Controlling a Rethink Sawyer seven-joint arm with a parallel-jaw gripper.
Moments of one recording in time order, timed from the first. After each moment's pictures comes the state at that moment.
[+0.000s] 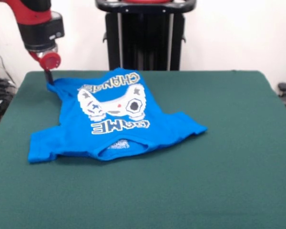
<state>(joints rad) -1.06 -0.60 0.31 1.87 -0.74 0.45 2.52</state>
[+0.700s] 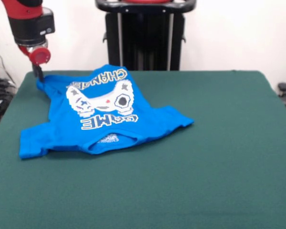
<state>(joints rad) -1.10 -0.62 0.31 1.87 -0.81 0.45 2.52</state>
